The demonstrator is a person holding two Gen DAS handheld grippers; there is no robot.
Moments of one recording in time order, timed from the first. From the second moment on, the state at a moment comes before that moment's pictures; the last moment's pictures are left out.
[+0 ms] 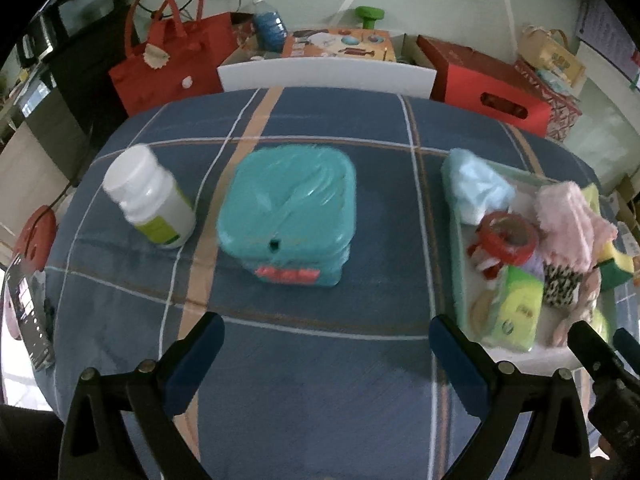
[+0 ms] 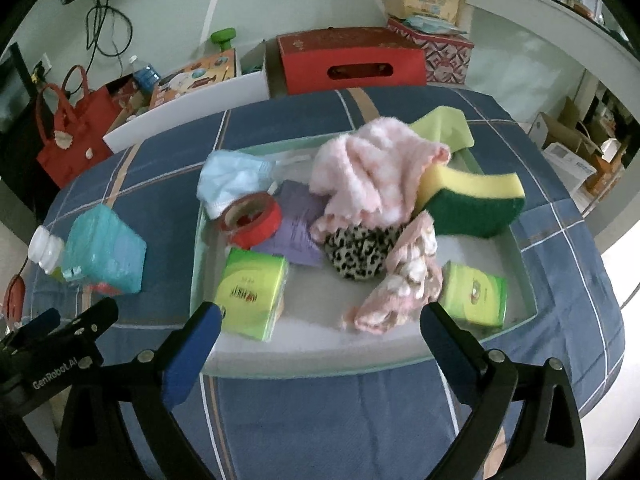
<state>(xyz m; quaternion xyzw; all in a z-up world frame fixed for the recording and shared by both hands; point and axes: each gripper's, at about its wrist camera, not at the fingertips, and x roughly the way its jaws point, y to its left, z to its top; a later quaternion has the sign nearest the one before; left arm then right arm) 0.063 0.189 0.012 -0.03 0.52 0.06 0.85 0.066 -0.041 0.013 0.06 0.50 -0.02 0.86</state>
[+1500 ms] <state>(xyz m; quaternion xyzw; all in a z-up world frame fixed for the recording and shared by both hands) 0.016 0.216 -0.007 0.03 0.53 0.11 0.84 0.035 0.011 -0.017 -0.01 0.52 0.03 0.85</state>
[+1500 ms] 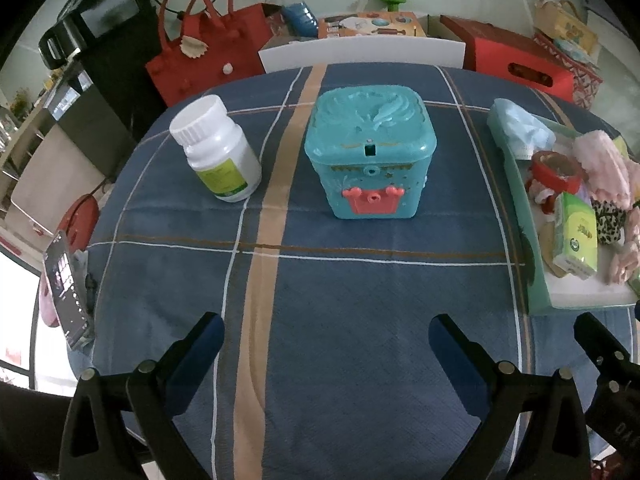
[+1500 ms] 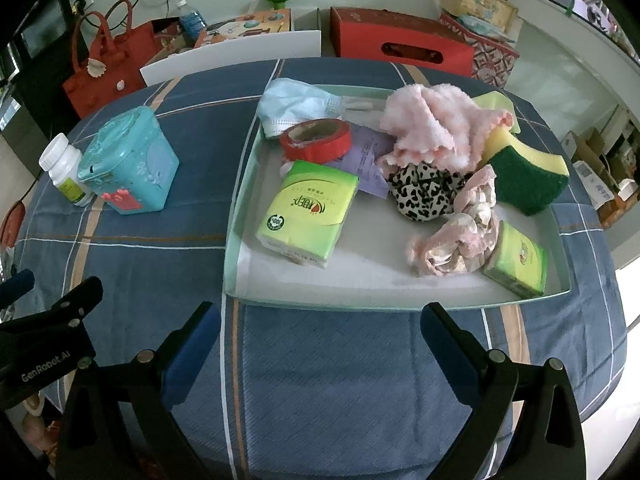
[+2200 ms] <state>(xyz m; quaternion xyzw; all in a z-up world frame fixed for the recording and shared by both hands) 0.022 0.217 -0.016 0.02 0.55 0.10 0.83 0.036 0.006 -0.016 -0.01 0.52 0.02 0.86</state>
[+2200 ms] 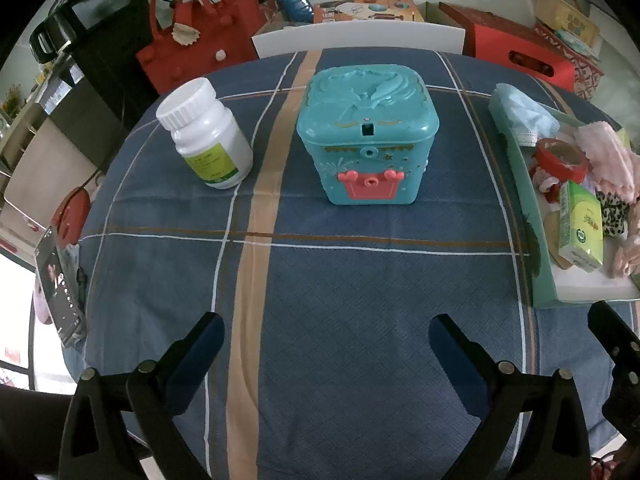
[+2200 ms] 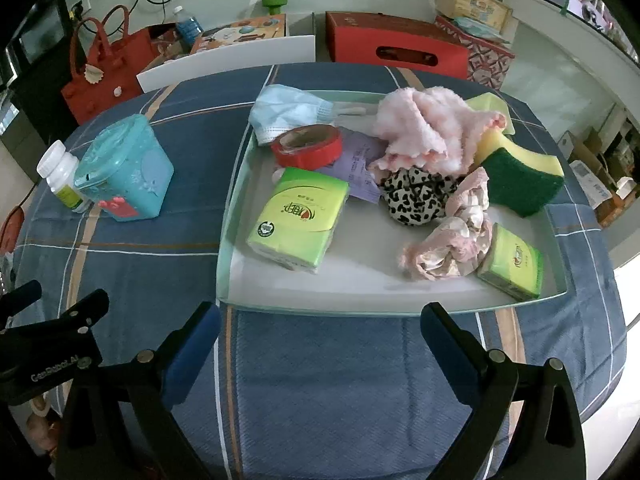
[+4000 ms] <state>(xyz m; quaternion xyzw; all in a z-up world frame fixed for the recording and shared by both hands) 0.022 0.220 -0.021 0.02 0.55 0.11 0.83 0.036 0.005 -0.020 -0.01 0.52 0.01 0.85</state>
